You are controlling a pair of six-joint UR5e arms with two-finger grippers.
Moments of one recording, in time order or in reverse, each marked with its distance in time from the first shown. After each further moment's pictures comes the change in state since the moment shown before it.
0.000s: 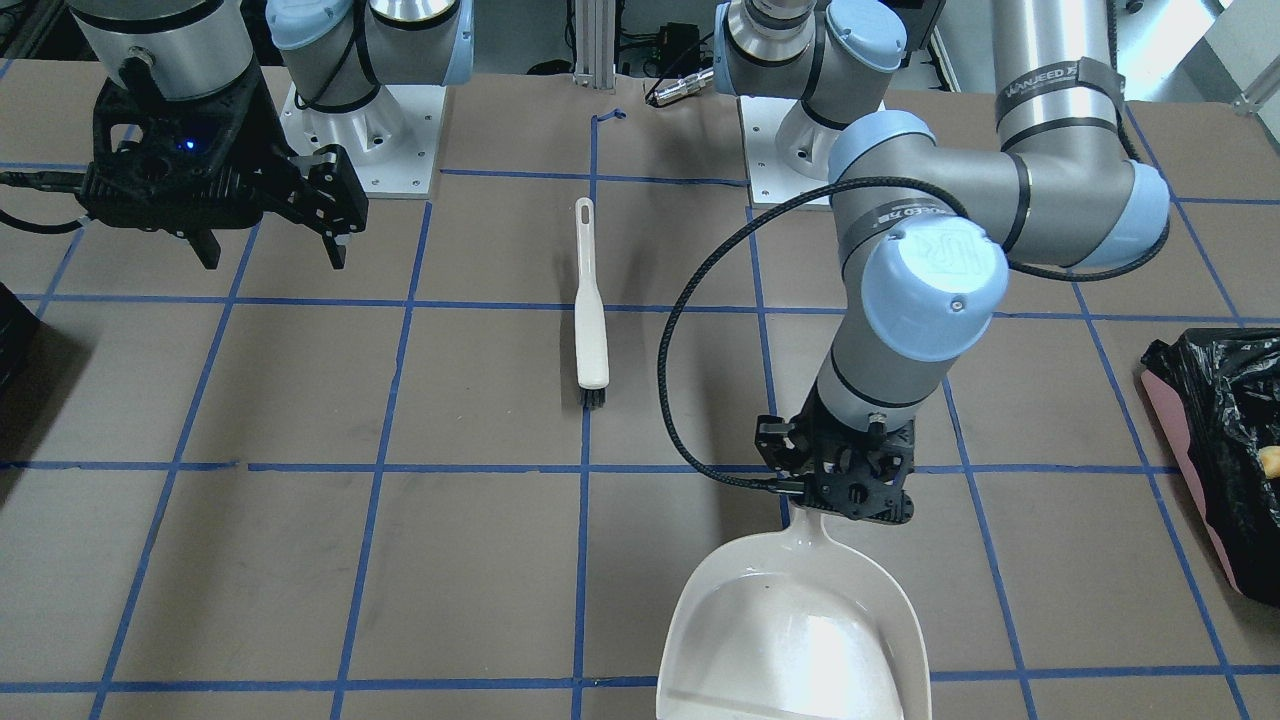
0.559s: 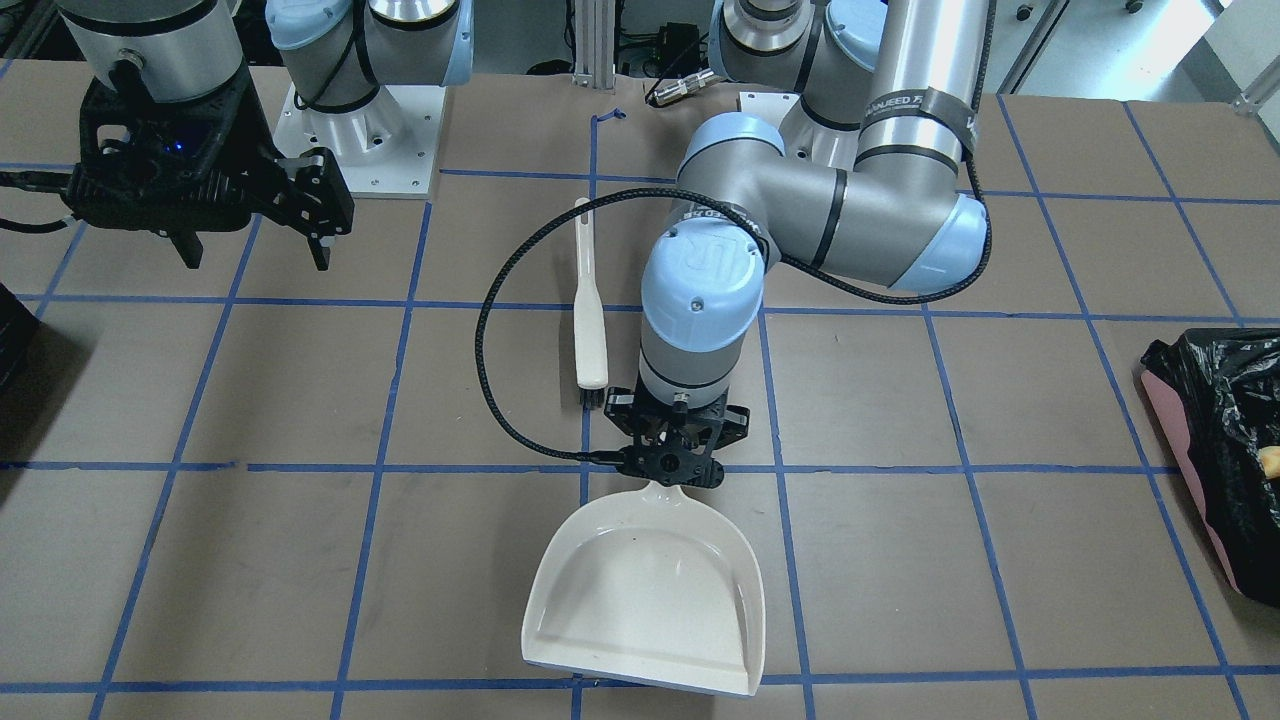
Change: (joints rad) left arm -0.192 -0.055 0.002 -0.017 -0.010 -0.187; right arm -0.003 0.000 0.000 0.000 -0.031 -0.009
